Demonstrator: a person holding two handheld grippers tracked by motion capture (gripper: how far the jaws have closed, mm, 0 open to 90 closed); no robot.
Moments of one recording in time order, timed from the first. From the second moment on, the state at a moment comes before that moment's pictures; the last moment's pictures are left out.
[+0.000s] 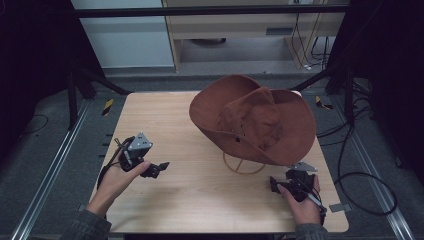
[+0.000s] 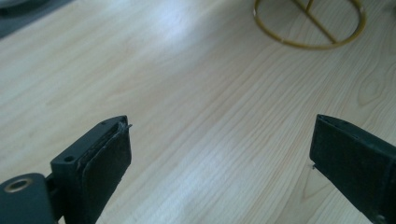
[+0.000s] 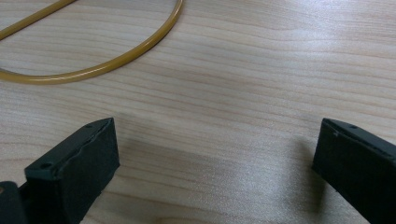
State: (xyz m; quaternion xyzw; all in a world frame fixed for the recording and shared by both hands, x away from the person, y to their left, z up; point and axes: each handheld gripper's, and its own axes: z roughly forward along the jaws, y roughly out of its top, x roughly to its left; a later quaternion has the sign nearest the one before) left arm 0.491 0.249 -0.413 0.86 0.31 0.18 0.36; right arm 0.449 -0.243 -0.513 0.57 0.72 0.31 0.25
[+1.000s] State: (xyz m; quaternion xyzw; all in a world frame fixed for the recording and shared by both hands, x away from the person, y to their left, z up) left arm 0.486 0.298 -0.496 0.84 0.40 0.16 0.34; right arm 0.449 -0.243 -0.513 0.57 0.72 0.31 0.25
